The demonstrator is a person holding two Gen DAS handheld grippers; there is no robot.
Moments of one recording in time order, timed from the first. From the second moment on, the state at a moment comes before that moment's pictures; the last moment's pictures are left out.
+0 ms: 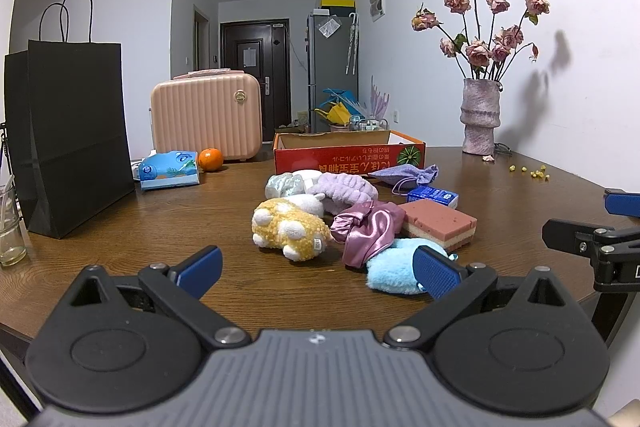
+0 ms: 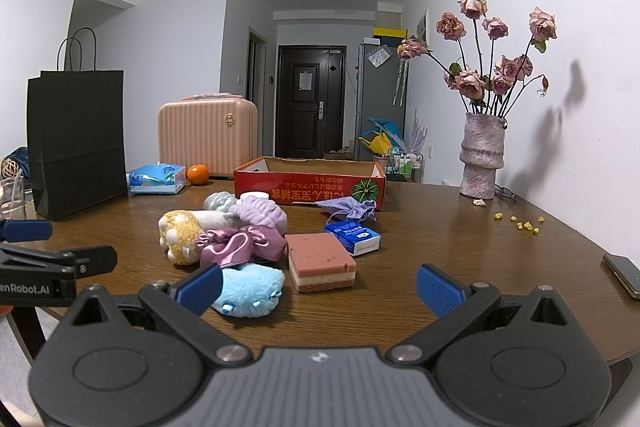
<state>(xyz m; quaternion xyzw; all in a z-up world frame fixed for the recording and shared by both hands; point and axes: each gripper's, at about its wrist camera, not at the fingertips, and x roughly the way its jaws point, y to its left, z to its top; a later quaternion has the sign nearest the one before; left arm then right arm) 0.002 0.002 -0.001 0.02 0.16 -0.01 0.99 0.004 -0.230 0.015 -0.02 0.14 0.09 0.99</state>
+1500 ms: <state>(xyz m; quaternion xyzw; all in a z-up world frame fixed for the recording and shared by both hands) 0.002 0.002 -0.001 0.02 0.16 -0.01 0.99 0.004 -0.229 0.015 -0.03 0.14 0.10 0.98</state>
